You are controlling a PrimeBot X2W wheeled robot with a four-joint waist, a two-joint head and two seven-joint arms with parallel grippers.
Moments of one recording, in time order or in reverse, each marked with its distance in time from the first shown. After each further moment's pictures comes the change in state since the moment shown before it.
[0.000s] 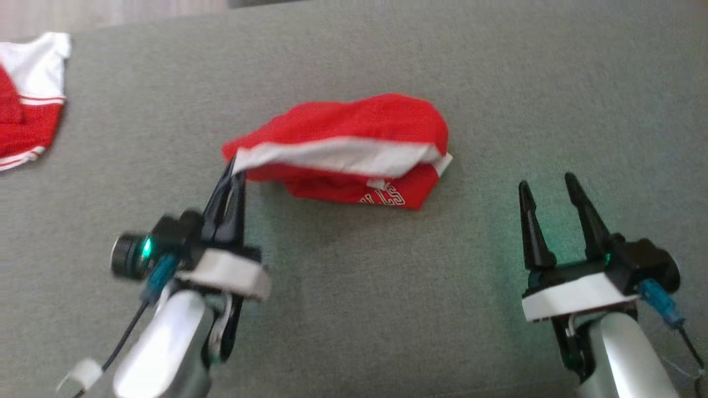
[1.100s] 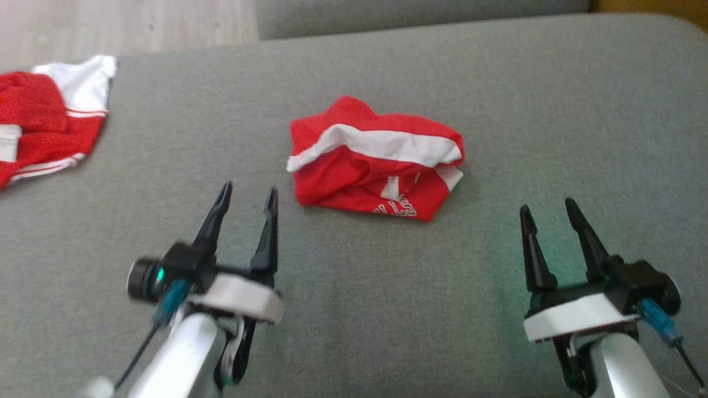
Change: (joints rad) left arm 0.151 -0.008 0.016 -0.072 -0.010 0.002 -0.002; right arm 0.083 0.000 -0.010 0.002 -0.004 0.000 0.000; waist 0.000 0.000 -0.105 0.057
